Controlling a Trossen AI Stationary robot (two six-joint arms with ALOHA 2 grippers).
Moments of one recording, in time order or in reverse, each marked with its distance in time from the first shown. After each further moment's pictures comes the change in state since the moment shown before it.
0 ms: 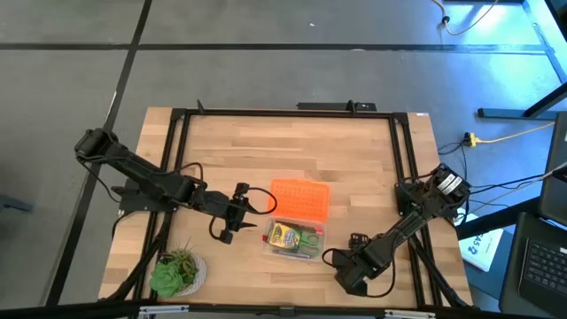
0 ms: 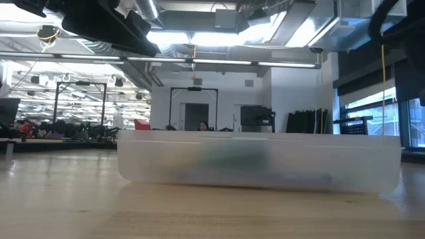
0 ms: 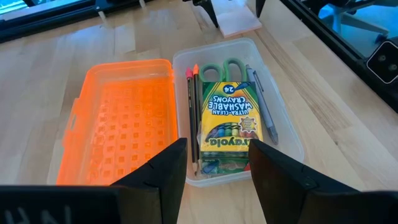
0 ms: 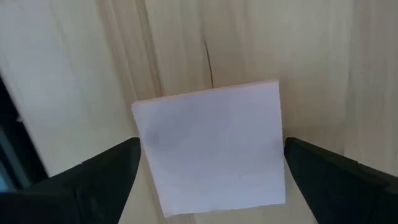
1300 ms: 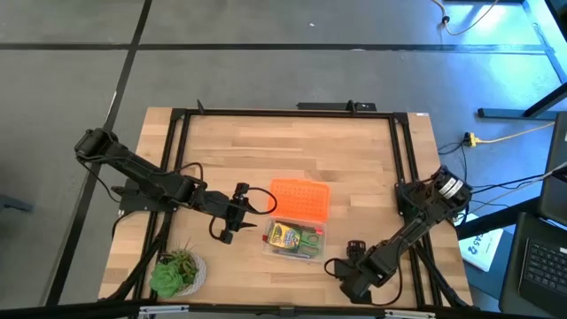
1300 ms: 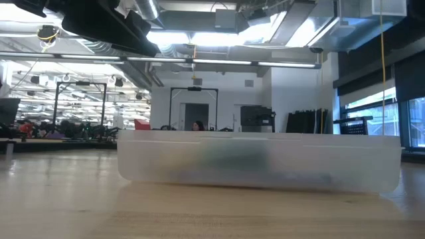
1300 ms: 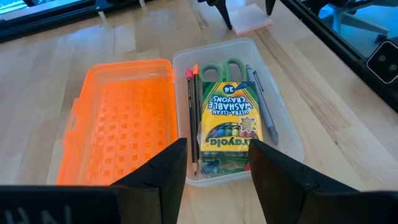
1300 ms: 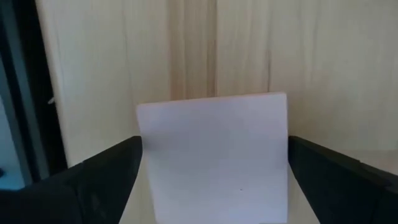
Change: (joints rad) left arm 0.000 0.000 0.000 0.000 0.000 0.000; right arm 0.074 0.021 0.002 0.088 0.056 -0.075
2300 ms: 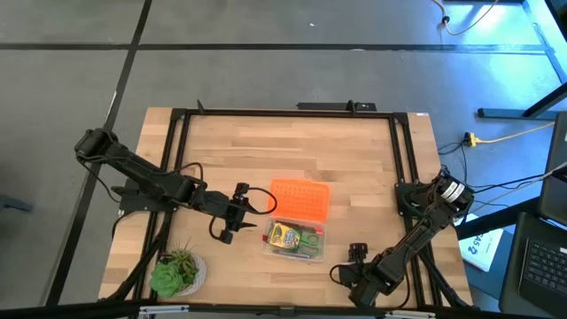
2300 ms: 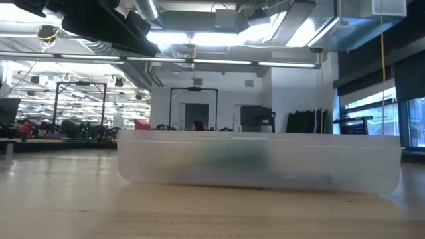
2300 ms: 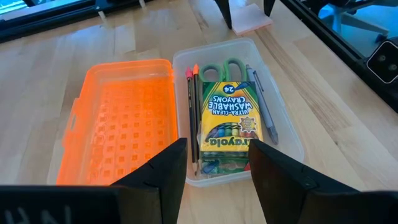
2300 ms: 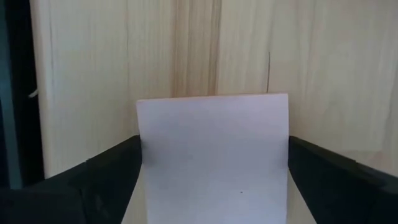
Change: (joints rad) left arm 0.000 0.000 0.000 0.000 0.000 0.000; right arm 0.066 0.022 0.000 -0.017 0.157 0.003
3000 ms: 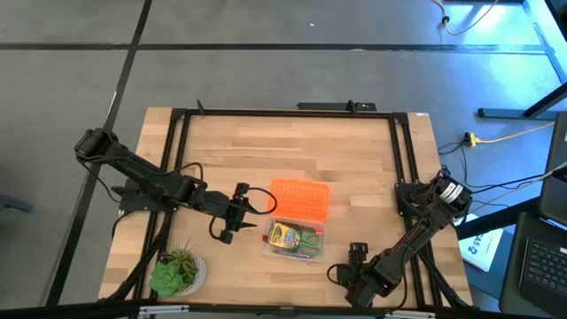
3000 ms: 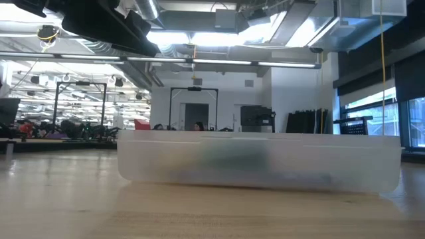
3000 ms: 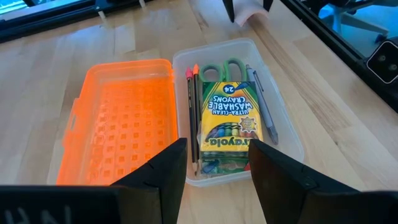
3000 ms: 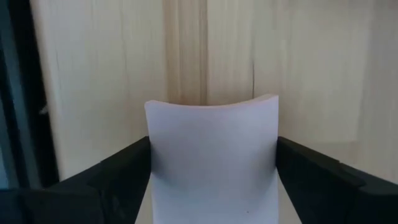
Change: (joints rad) left arm 0.000 0.000 0.000 0.000 0.000 0.000; right arm -0.013 0.007 0.086 -0.101 -0.018 0.047
